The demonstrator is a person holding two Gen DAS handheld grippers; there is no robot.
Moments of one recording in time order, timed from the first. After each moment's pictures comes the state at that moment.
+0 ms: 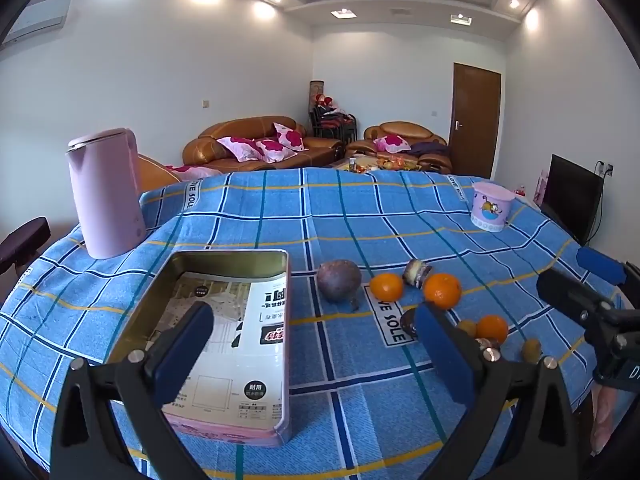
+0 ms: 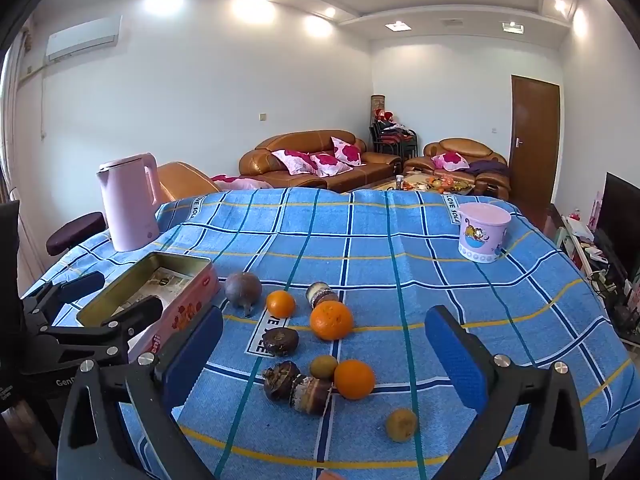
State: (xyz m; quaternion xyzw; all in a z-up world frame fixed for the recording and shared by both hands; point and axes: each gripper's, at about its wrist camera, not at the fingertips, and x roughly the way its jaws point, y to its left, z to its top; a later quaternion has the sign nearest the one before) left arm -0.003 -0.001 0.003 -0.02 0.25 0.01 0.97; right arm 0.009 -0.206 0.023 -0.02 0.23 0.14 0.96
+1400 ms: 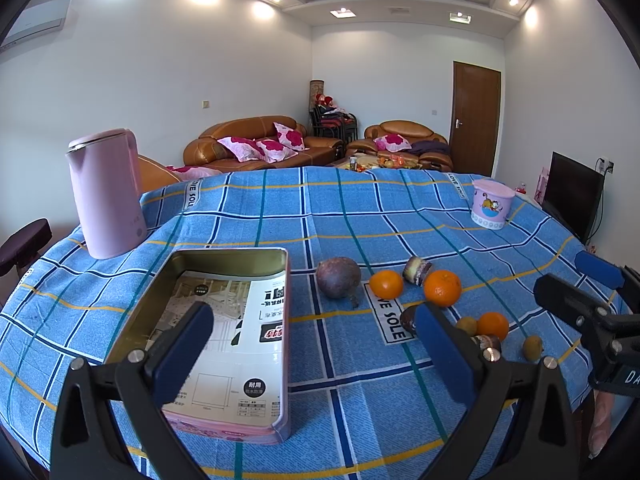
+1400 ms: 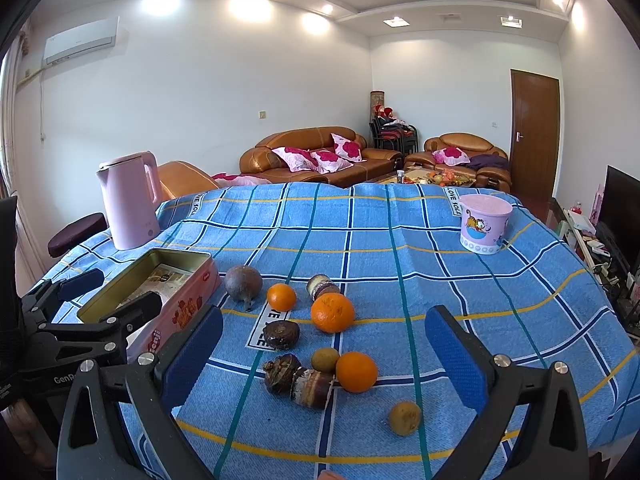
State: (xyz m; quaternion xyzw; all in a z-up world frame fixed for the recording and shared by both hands) left arm -0.004 -0.001 0.001 -0.02 0.25 0.01 0.97; right arm 0.007 -0.207 0.017 -0.01 0.24 0.14 0.96
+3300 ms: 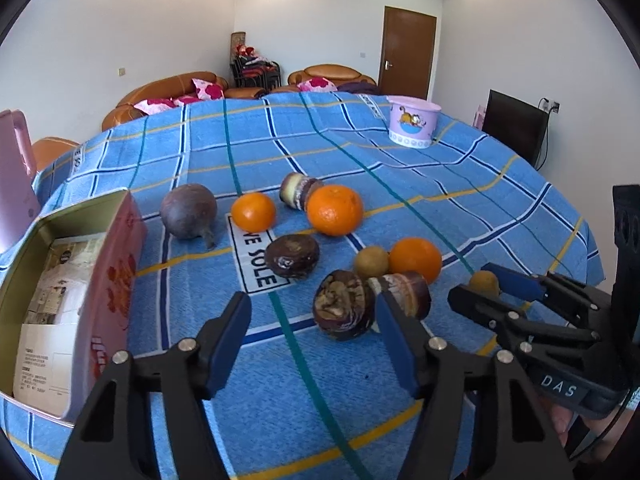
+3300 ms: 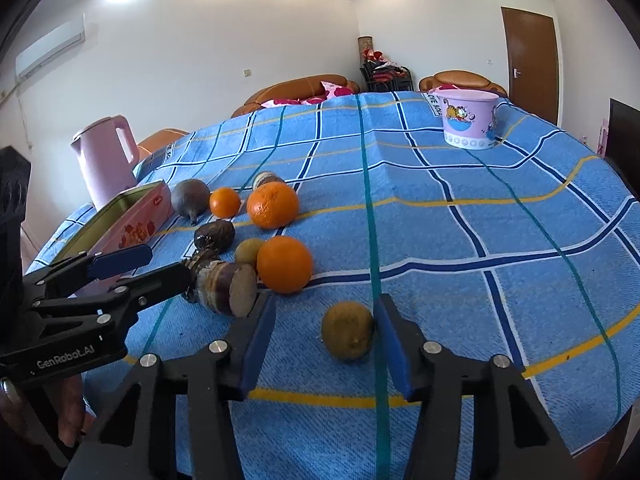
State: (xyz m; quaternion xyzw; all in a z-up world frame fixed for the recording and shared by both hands) left arm 0.032 -0.085 -0.058 0.01 0.35 -0.12 0.93; right arm 0.029 -0.264 -0.075 0.03 0.34 0.14 0.93
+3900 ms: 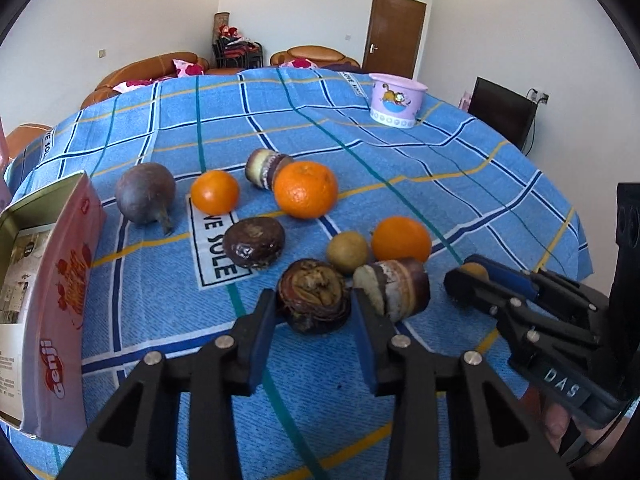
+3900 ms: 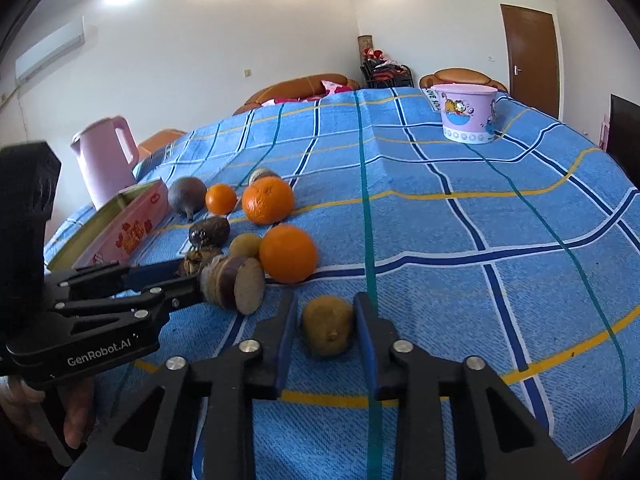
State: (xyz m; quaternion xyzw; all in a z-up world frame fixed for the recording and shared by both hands) left arm 0.045 -0.099 -0.072 0.01 0.38 -0.16 0.91; right arm 0.028 -0.271 -0.076 0.04 0.33 0.15 0.93
